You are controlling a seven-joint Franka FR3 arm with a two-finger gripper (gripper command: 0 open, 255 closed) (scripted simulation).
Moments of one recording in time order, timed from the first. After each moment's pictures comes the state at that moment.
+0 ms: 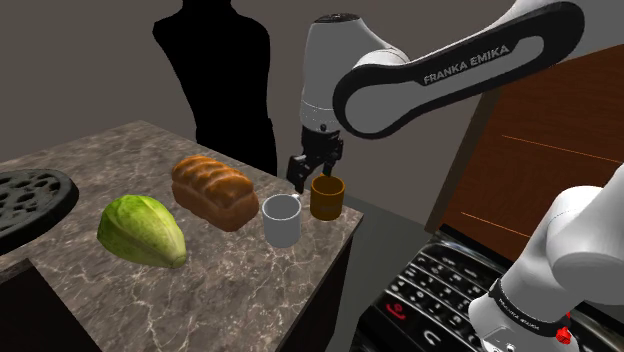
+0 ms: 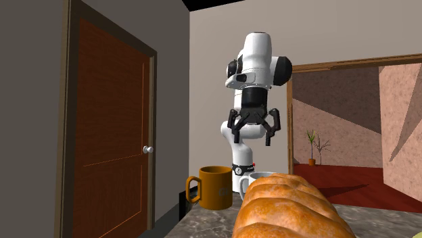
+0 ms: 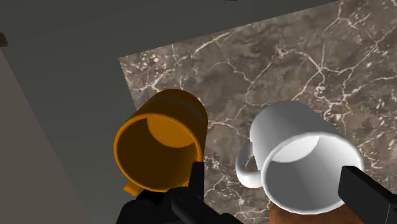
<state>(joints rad) 0.12 -0.19 0.36 -2.24 -0.02 2.16 0.45</state>
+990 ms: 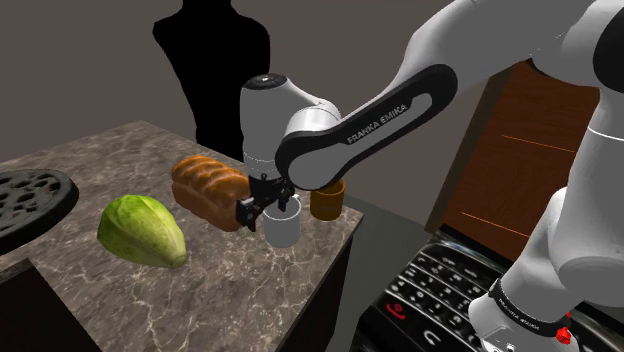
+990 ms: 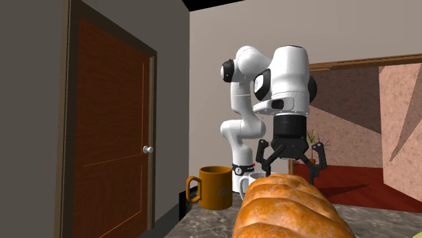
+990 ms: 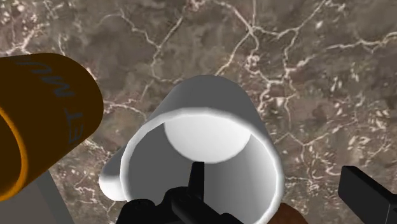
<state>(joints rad) 0.20 0.21 0.43 -2.02 -0.22 2.29 0.67</state>
